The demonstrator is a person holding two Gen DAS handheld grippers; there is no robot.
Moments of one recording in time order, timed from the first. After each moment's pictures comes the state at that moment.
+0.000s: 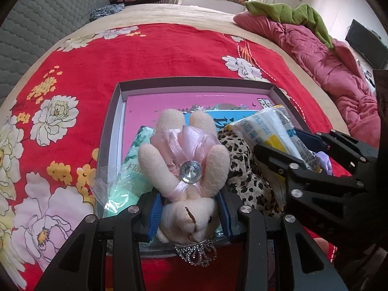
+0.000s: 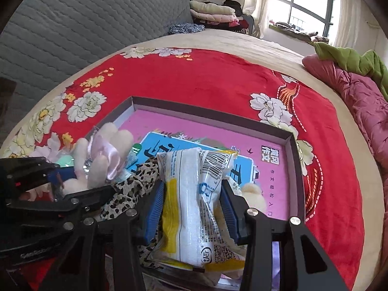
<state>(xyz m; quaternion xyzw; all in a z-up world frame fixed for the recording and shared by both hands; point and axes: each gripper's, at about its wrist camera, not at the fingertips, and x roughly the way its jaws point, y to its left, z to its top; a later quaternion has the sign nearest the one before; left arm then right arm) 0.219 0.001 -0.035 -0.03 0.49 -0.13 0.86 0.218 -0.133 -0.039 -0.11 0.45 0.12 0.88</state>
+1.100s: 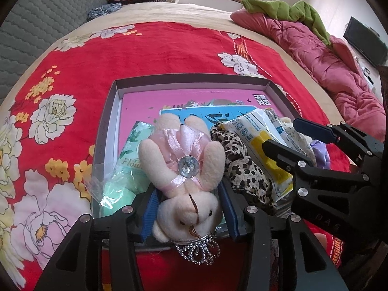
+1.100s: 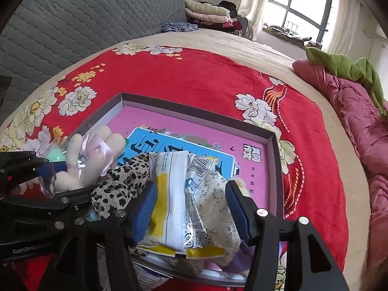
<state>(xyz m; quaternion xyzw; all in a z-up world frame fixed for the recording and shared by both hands) 0.213 -0.003 -0.034 -0.03 0.49 -0.13 0.86 0.210 -0.140 -0.030 -0.14 0.45 0.09 0.88</state>
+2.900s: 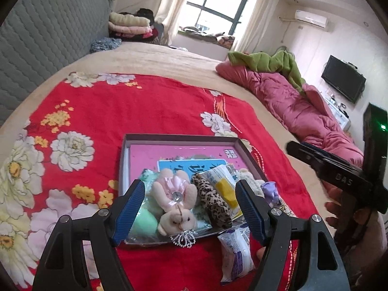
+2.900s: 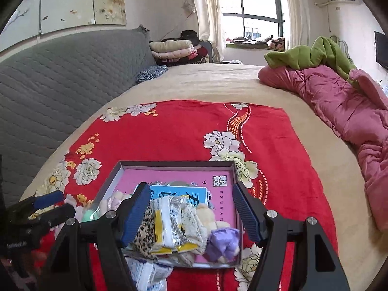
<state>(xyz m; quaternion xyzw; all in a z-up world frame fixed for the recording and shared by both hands) 0.163 0.044 0.055 -0.10 0.37 -0.17 0.91 0.171 -0.197 0.075 0.00 0.37 0.05 0.93</state>
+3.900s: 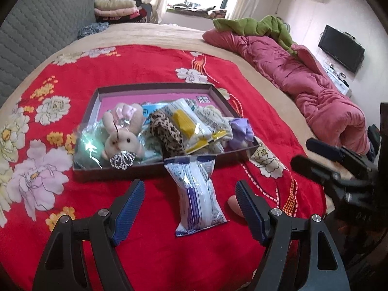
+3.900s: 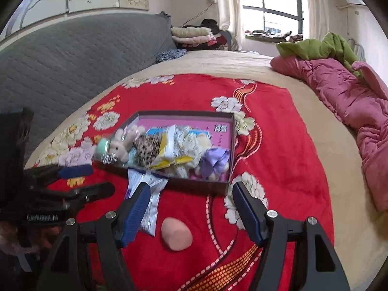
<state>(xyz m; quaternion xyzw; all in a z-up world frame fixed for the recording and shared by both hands) 0.089 -0.038 0.013 -0.05 0.43 -0.18 0.88 0.056 -0.226 0.039 -0.04 0.40 0.11 0.91</state>
